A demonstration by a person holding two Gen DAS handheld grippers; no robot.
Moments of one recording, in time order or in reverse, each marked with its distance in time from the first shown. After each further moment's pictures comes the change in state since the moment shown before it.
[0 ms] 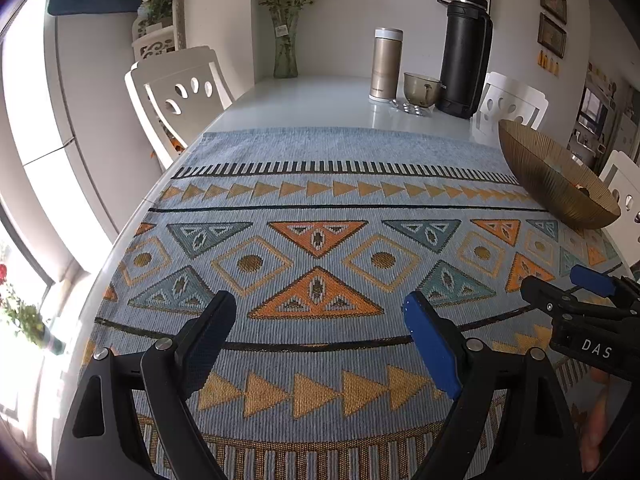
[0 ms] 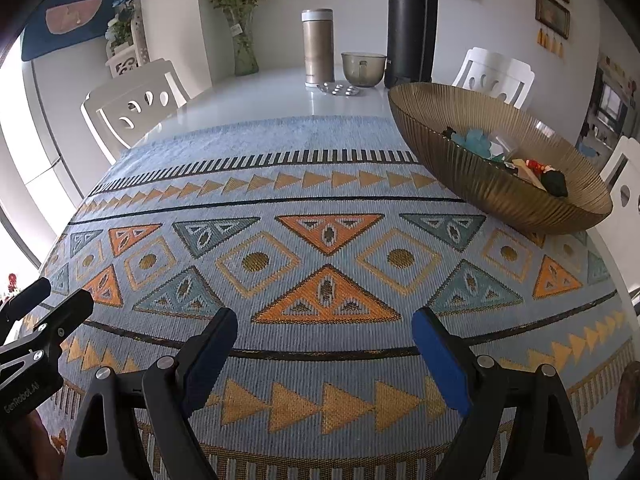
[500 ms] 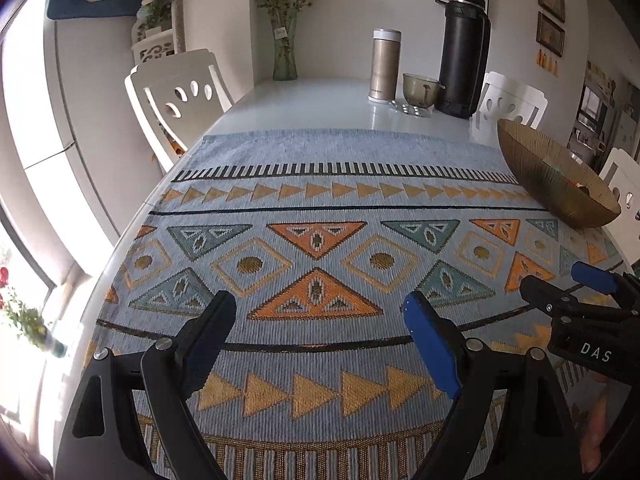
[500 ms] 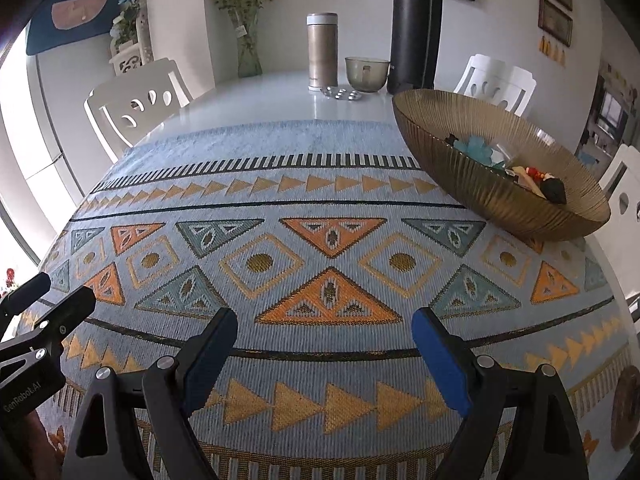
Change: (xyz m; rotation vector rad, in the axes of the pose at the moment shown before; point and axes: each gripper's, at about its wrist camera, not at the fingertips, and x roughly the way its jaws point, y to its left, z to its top) left arm -0.001 -0.002 0.000 0.009 -0.005 0.004; right arm -0.002 0.002 0.000 -0.019 -0.012 -0.006
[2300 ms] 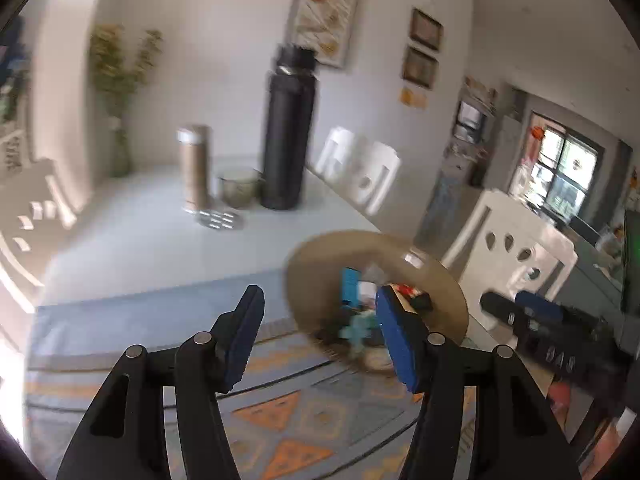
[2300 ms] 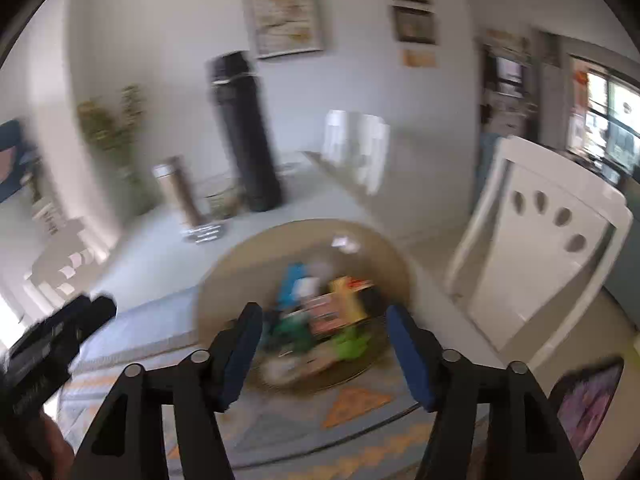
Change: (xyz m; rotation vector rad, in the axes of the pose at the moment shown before) left arm -0.050 -0.154 0.156 0.158 -0.182 -0.433; right arm -0.131 -0.169 0.092 0.324 -0.223 -0.152
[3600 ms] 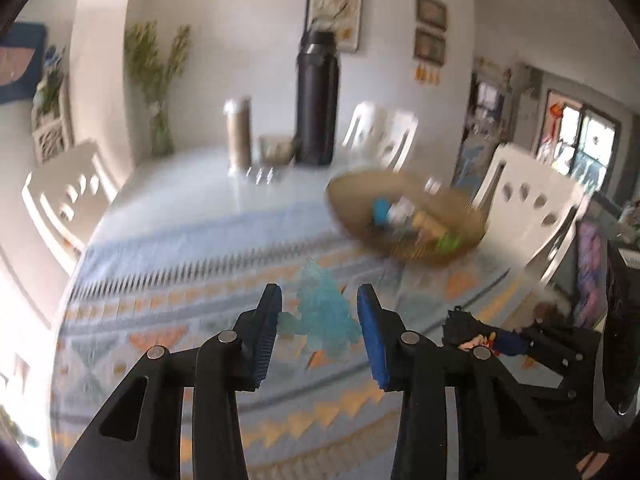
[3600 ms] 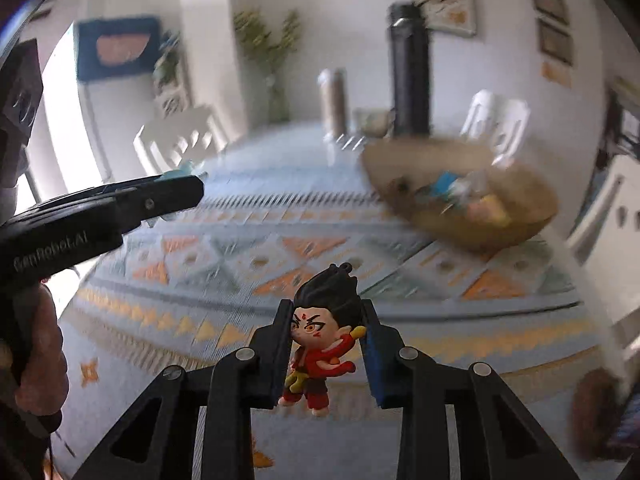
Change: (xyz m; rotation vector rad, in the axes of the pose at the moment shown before) left arm -0.050 0.004 -0.090 0.064 0.017 0.077; right arm -0.016 0.053 -0.146 -0.309 0.039 0.300
